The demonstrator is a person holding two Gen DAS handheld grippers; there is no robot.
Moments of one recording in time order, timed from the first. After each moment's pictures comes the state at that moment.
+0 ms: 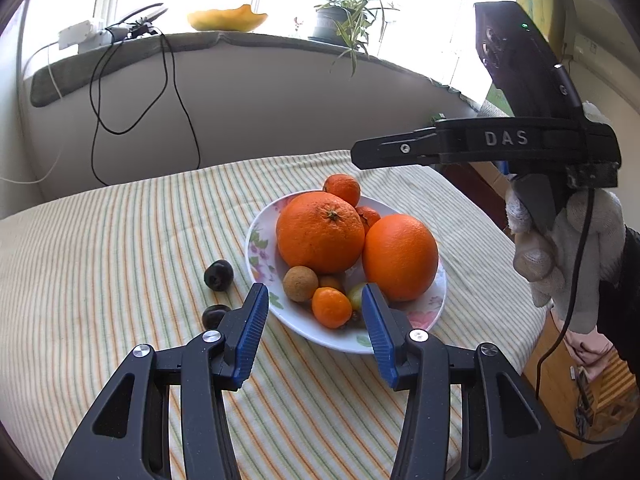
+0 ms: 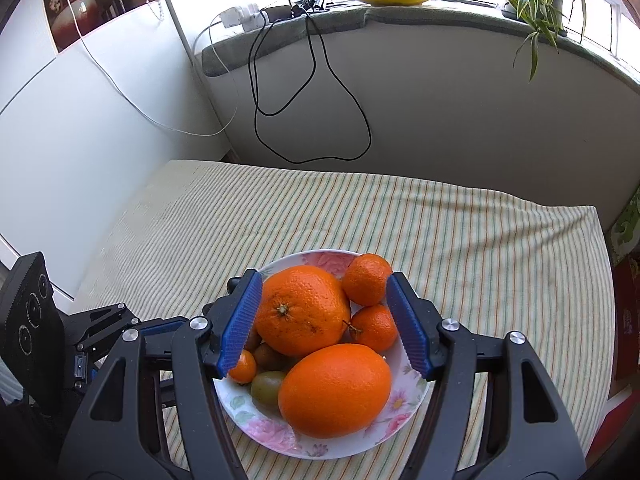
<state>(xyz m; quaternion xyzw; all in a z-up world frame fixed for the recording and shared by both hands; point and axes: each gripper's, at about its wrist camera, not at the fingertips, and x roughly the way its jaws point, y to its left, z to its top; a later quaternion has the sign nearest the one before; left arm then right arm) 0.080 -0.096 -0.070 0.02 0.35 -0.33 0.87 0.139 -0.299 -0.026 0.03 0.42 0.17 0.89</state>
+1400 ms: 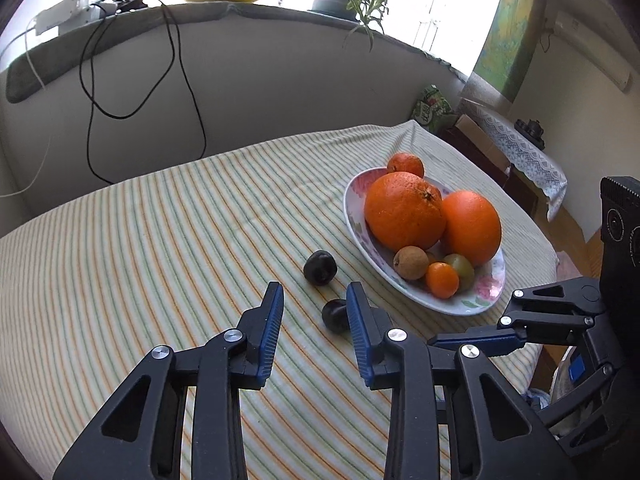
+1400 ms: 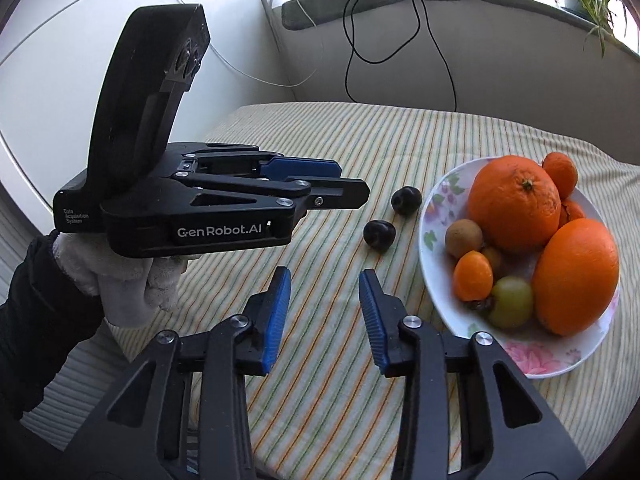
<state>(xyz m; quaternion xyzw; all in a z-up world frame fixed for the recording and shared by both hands) 0.154 -0.038 -0.087 0.07 0.39 -0.39 0.83 0.053 -0.163 -0.084 0.02 0.42 0.20 0.88</state>
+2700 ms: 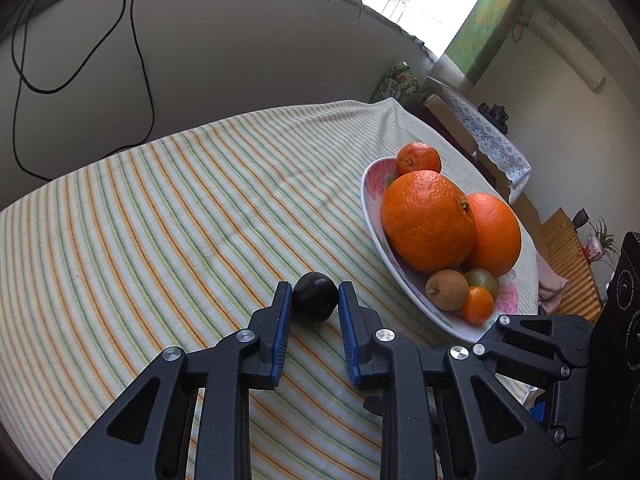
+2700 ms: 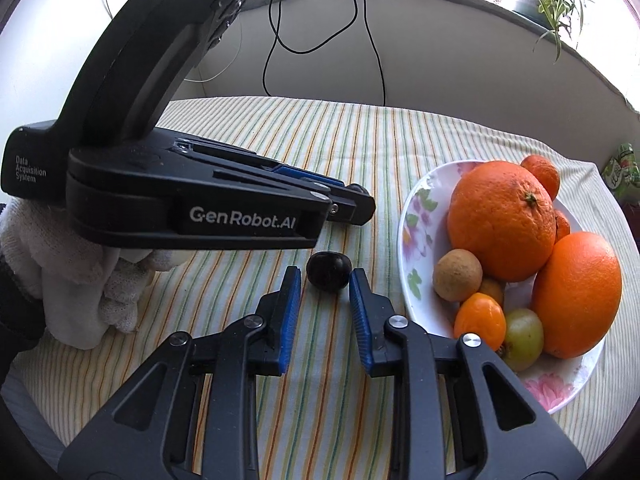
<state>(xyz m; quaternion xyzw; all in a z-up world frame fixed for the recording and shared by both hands) 0.217 -0.045 -0.113 0.05 0.44 -0.48 0.76 0.122 -0.113 -0.119 -0.03 0.42 0.04 0.90</state>
